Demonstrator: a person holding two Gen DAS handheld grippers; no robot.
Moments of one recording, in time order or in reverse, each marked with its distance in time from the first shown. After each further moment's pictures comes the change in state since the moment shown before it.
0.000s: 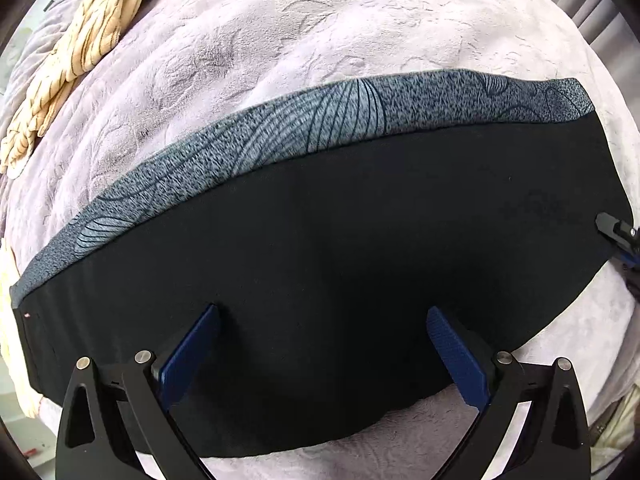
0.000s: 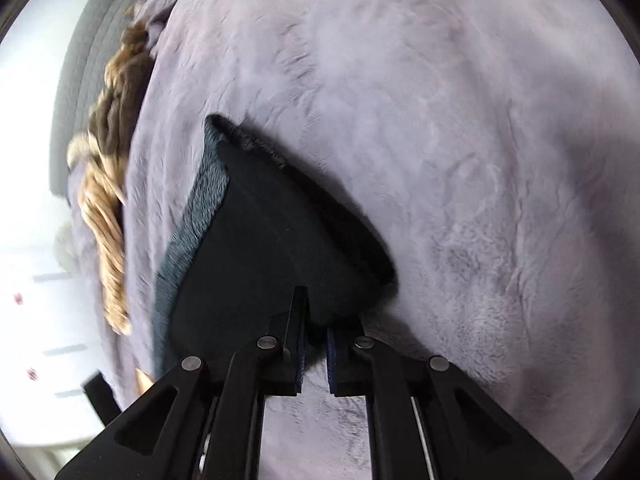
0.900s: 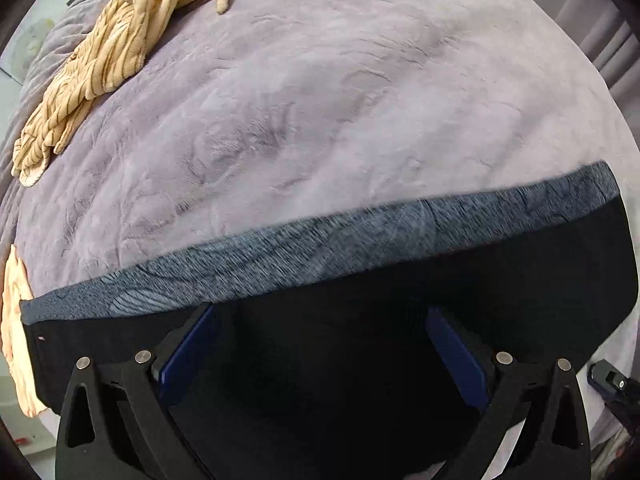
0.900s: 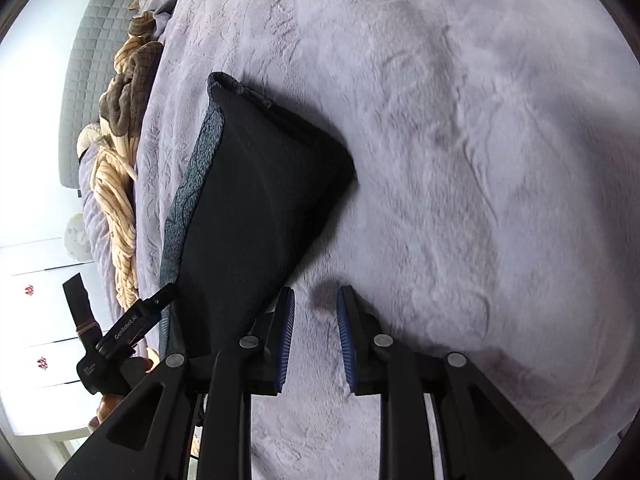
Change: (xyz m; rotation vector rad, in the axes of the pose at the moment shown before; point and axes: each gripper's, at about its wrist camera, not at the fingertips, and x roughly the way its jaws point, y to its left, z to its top) left arm -0.023 0.032 0.040 -0.061 -0.071 0.018; right arm -0.012 -0.010 -0.043 -0.018 0.051 0.020
